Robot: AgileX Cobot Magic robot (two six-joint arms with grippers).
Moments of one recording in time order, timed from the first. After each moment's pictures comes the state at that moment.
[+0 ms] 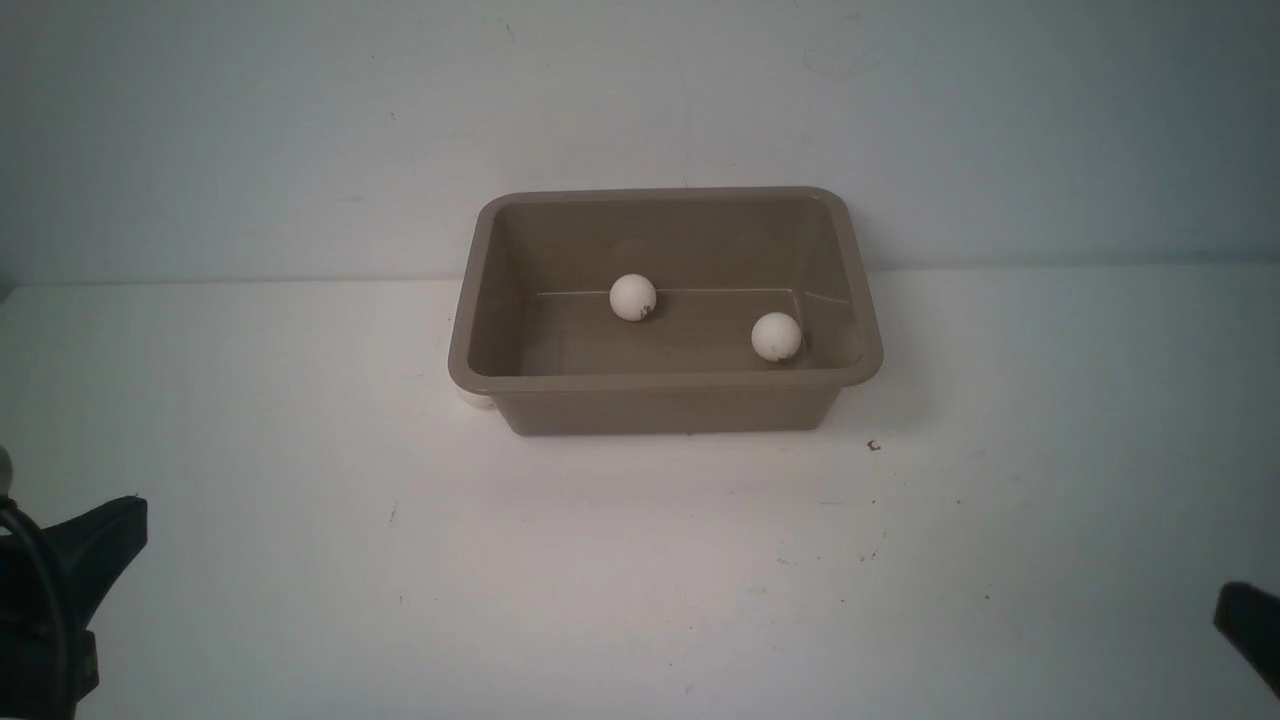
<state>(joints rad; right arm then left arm) 0.33 0.30 -0.35 0.23 0.47 -0.18 -0.01 0.51 -0.55 -0.33 0.59 0.36</state>
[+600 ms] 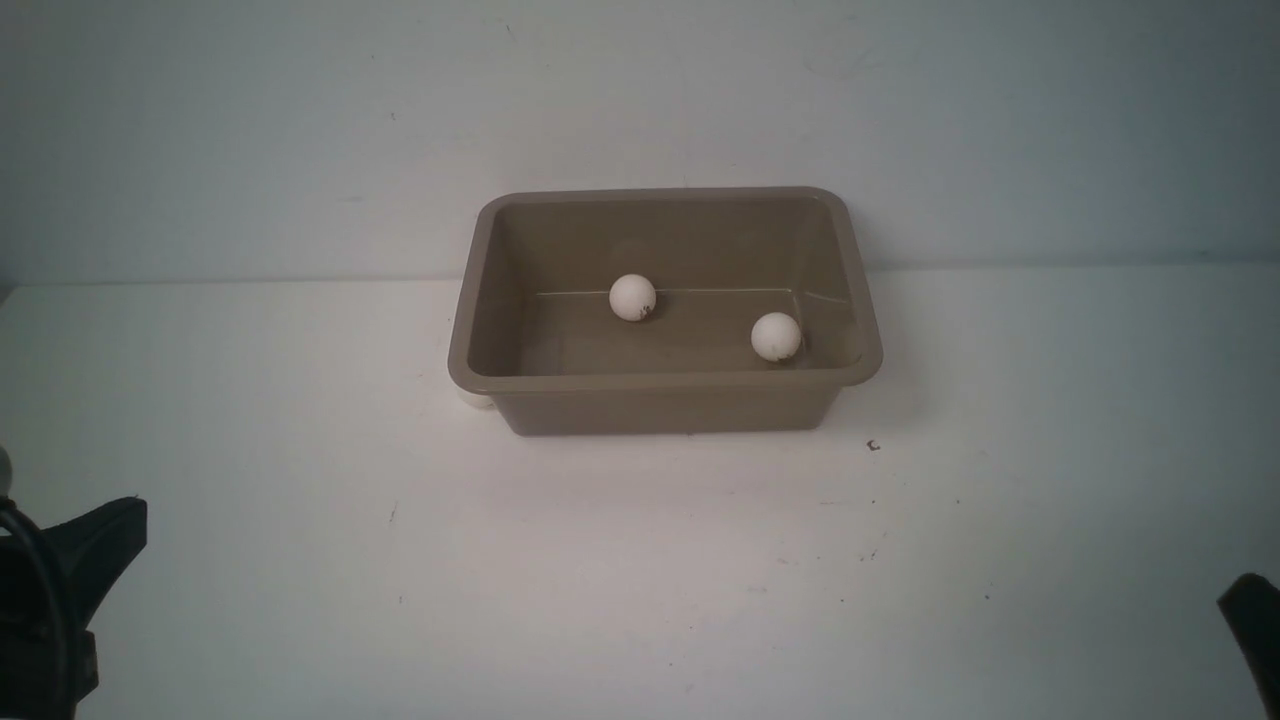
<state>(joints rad) 0.33 0.22 0.02 0.29 -0.11 -0.18 -0.01 0.51 -0.55 -0.33 0.60 0.36</state>
